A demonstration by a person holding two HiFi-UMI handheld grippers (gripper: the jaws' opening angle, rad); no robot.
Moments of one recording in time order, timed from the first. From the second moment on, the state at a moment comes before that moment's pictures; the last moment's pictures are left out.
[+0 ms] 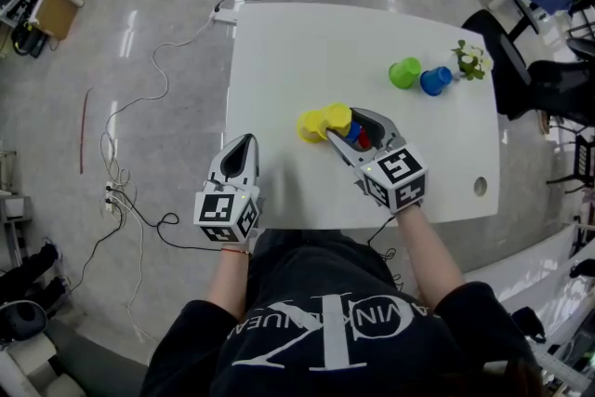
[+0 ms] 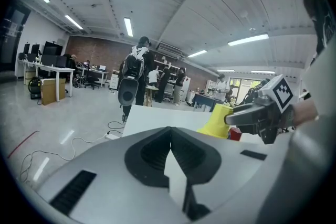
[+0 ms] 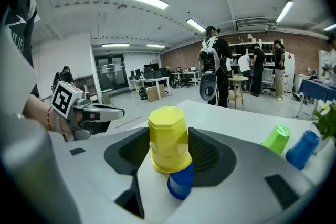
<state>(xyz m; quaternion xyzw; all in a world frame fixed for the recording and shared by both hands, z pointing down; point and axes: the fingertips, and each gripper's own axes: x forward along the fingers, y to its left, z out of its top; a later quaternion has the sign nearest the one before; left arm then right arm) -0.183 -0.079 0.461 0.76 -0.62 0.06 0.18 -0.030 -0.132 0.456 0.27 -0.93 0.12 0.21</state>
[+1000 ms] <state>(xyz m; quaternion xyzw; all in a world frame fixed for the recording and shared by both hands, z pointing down) -0.156 -0.112 0.462 0.78 -0.60 0.08 0.18 0.021 -0.134 0.435 0.27 -0.94 0.13 0.18</state>
